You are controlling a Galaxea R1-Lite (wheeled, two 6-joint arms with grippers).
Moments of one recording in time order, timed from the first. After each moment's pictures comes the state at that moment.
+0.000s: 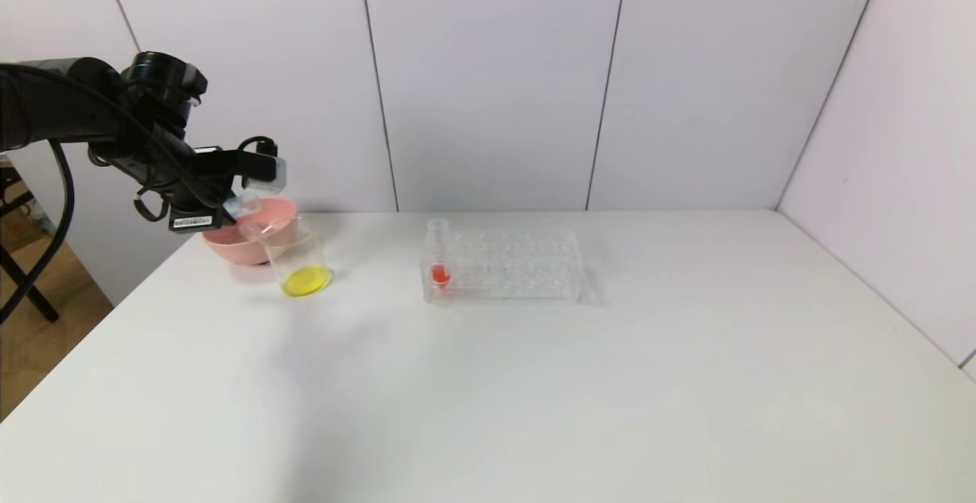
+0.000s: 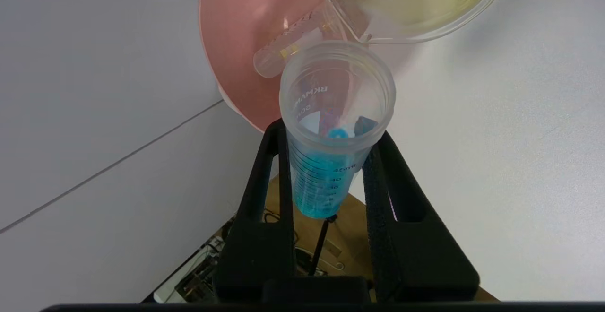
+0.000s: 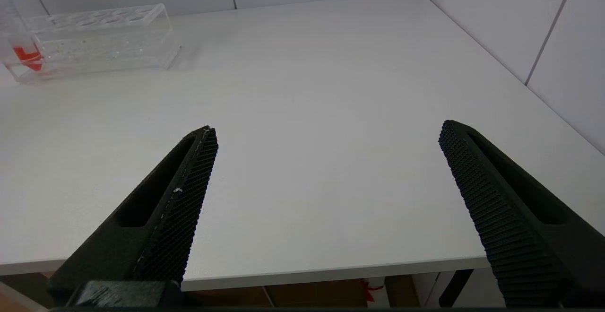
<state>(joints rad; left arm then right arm) 0.09 2.11 -2.00 0.71 0.05 1.43 0.00 0.00 0.00 0.00 -0.04 0.09</state>
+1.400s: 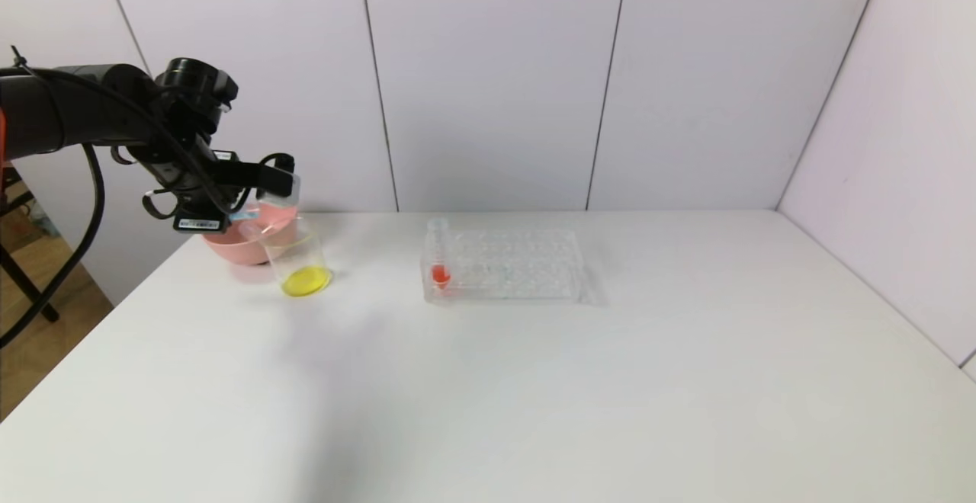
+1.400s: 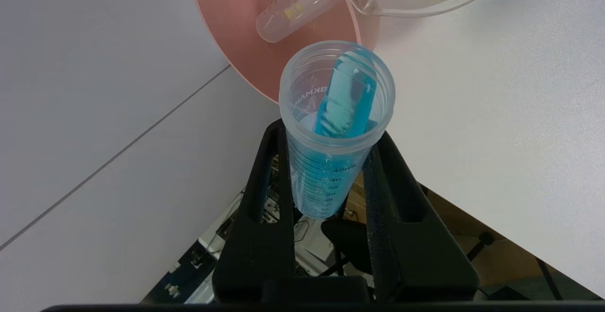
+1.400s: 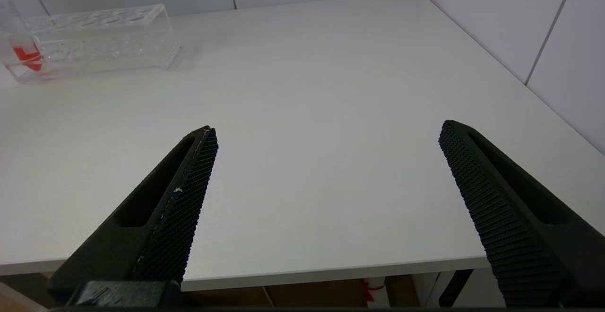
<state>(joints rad) 0.03 2.13 -2.01 0.71 0.27 1.49 0.00 0.00 0.00 0.00 -0.04 0.09</state>
